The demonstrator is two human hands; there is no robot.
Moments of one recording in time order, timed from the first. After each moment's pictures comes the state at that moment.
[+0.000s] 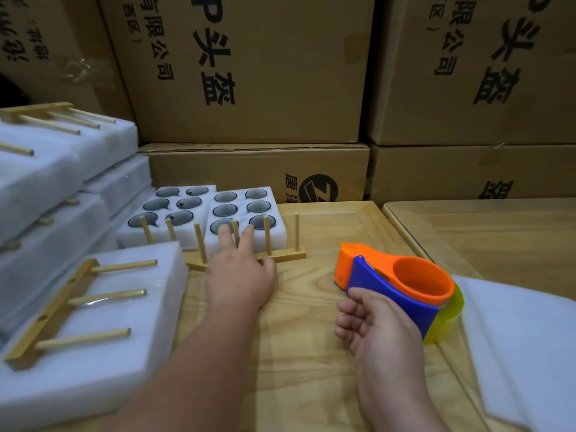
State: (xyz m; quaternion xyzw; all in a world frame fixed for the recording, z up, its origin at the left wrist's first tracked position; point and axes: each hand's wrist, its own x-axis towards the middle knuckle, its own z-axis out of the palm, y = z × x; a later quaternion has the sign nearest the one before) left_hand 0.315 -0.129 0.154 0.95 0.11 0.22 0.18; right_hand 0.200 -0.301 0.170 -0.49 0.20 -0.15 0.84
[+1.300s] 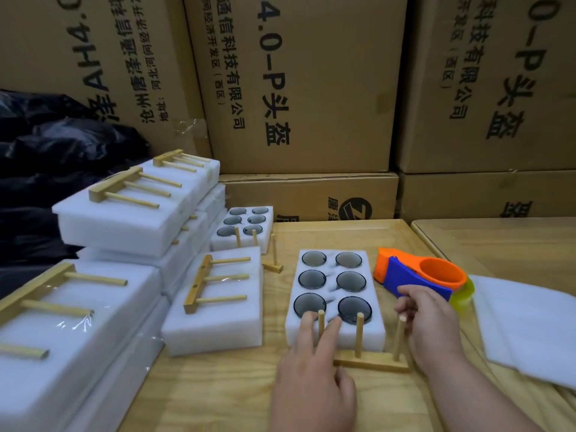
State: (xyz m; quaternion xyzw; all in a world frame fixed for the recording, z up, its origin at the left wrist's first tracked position) left_hand 0.065 -0.135 0.158 0.95 -0.07 0.17 0.26; right_hand 0.173 -0.319 0.164 -0.58 0.14 -0.19 0.78
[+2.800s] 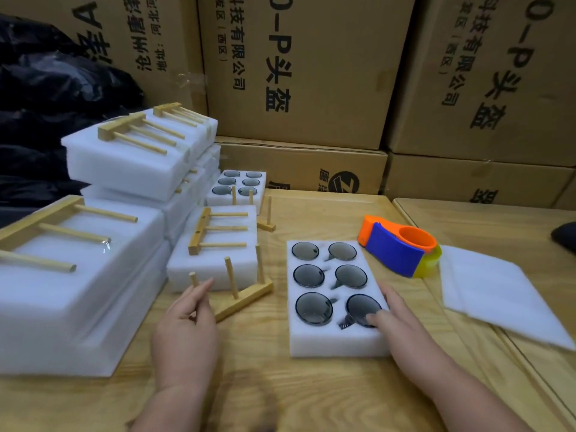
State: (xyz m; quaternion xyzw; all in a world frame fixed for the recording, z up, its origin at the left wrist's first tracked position) left_hand 0.015 -0.016 0.166 0.75 0.22 0.32 0.54; right_hand 0.035 -0.302 0.193 -0.79 0.01 0.06 0.61
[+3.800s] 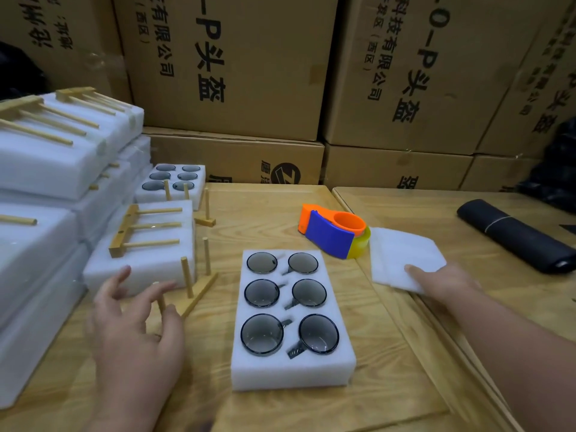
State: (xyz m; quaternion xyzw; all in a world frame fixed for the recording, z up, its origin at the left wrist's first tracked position) left_hand -0.004 -0.049 0.178 0.82 0.06 0.38 0.43; right_hand 0.094 -0.502 0.200 -0.88 0.41 -0.02 0.25
